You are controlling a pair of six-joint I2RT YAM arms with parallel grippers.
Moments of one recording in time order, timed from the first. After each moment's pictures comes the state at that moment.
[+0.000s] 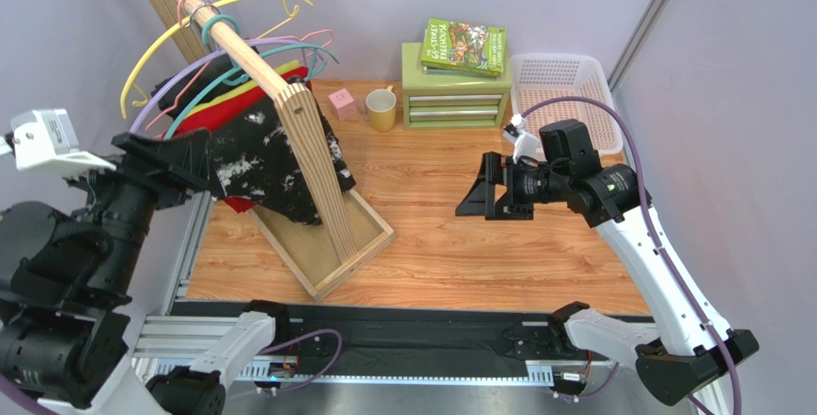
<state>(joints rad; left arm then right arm) -0.14 0.86 2.07 -1.15 -0.10 -0.44 0.43 1.09 1.32 -1.03 -0.58 0.53</state>
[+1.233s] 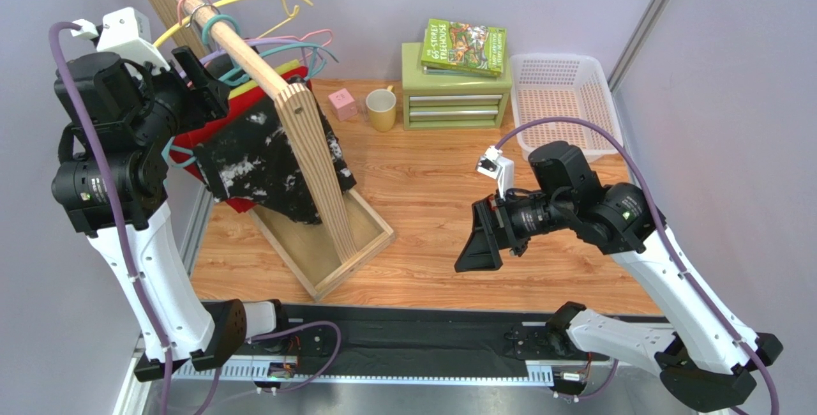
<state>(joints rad) 0.18 1.28 2.26 -1.26 0.13 -0.23 0.70 1.01 1.38 -1.15 -0.68 0.36</state>
